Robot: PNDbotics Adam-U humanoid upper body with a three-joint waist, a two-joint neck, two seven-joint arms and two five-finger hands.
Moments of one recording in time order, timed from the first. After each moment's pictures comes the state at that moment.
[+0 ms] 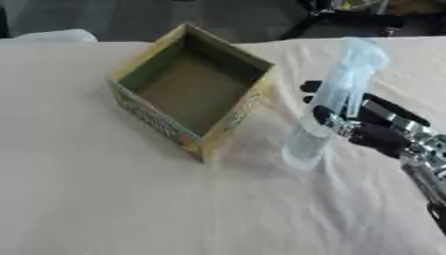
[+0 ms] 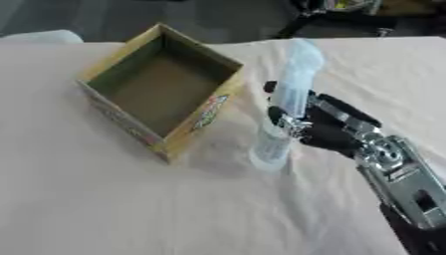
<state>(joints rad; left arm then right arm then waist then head) -0.12 0.30 0.39 -1.97 0.31 -0.10 -0.05 -0.53 -0.54 0.16 -1.69 -0.16 0.10 0.38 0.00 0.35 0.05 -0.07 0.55</state>
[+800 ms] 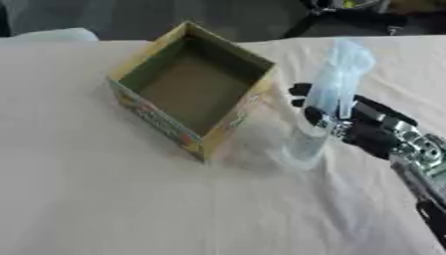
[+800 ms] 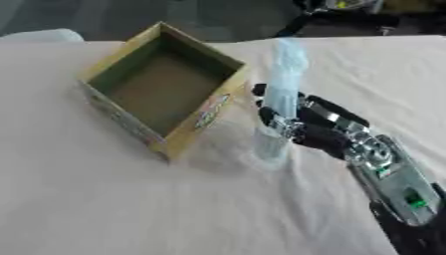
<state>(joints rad) -0.13 0.30 0.39 -1.97 0.31 -0.11 -0.06 -0.55 -0.52 0.17 -1.68 -0.21 0.11 0.41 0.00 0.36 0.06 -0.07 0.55</state>
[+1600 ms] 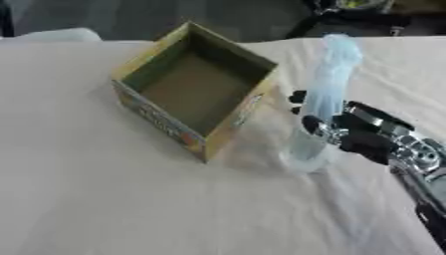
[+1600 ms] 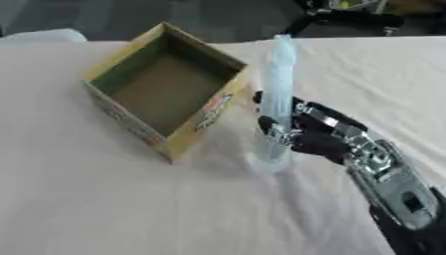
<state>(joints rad) -0.13 0.30 0.39 -1.97 0.31 -0.11 -0.06 -0.54 -0.52 0.18 -1.66 -0.18 0.14 0.39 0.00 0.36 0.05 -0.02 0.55</state>
